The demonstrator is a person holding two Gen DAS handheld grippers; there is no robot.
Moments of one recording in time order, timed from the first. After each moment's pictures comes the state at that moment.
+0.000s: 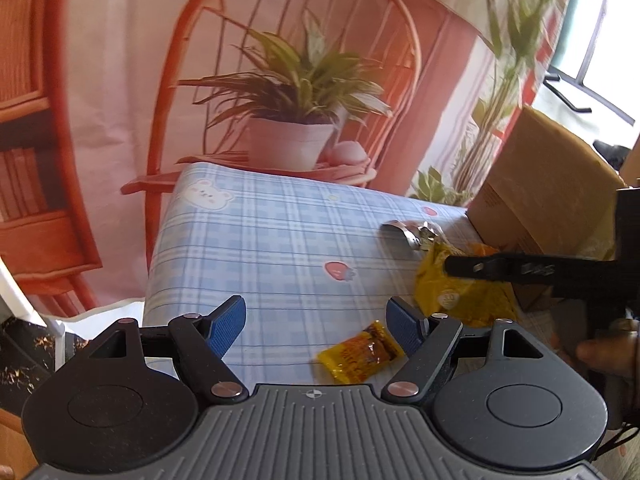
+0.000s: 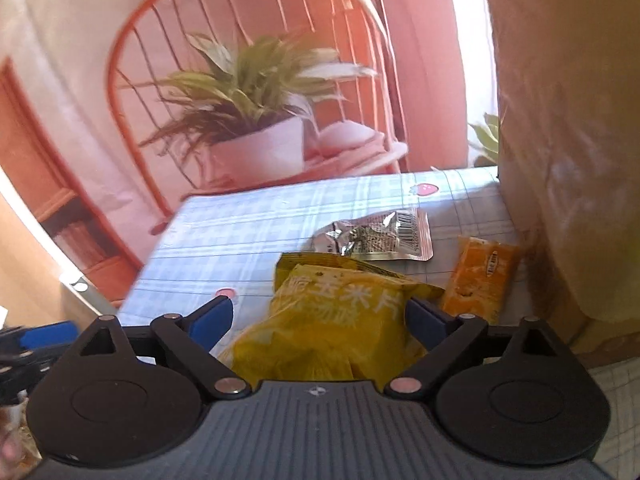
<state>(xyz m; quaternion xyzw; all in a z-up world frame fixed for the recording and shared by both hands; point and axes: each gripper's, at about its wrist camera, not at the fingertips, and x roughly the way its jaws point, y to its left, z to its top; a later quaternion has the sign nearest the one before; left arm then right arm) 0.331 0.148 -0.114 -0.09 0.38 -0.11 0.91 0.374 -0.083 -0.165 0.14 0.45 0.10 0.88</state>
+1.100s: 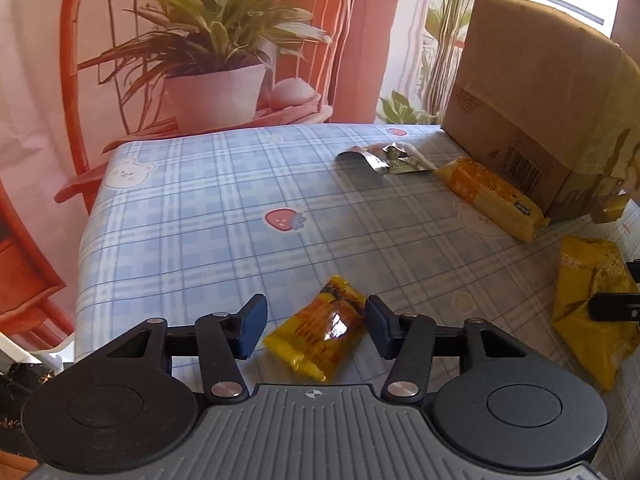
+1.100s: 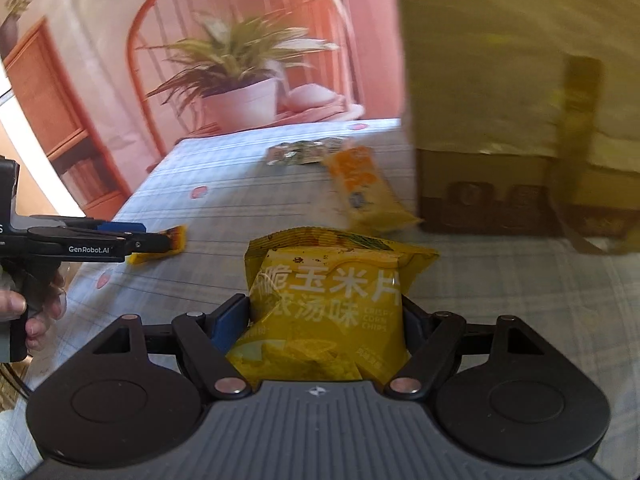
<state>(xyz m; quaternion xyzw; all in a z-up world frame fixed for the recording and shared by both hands) 0.349 0.085 -0.160 0.03 0.42 -0.17 0.89 0.247 -0.155 -0.151 0.11 0.45 0.10 0.88</state>
